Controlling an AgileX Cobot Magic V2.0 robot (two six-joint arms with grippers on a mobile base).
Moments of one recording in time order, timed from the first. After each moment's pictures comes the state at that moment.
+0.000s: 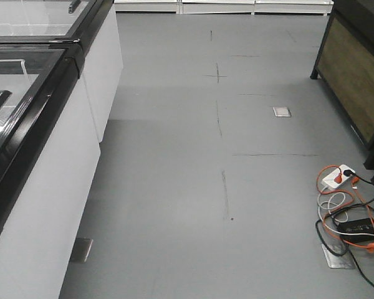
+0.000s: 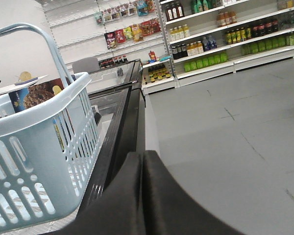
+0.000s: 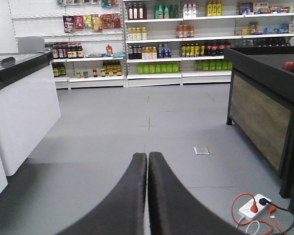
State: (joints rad) left arm 0.02 -0.01 0.03 0.00 0.08 0.20; right arm -0.01 -0.01 0.03 -0.27 0.09 0.29
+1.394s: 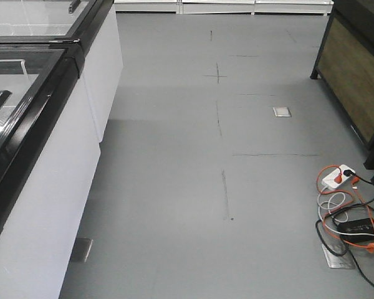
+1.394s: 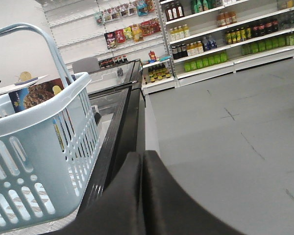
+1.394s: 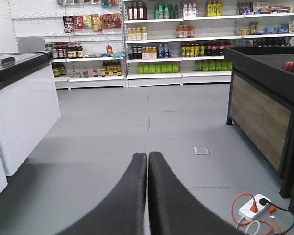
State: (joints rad) left arm 0.02 -0.01 0.03 0.00 0.08 0.20; right arm -0.01 -0.01 0.03 -0.27 0.09 0.29
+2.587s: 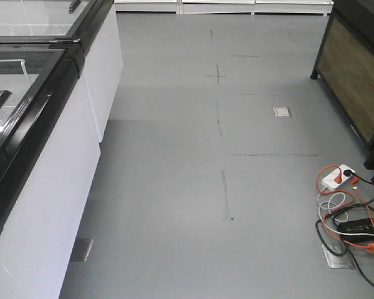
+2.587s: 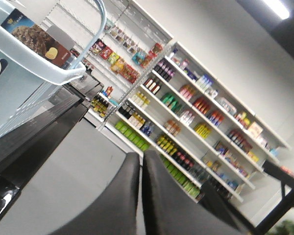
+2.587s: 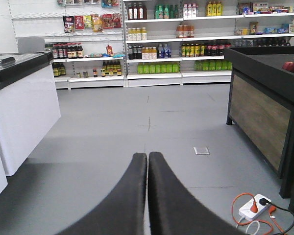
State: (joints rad) left arm 0.02 -0.01 0.03 -0.71 -0.12 -0.11; right arm -0.01 -0.01 0.03 -0.27 0.09 0.29
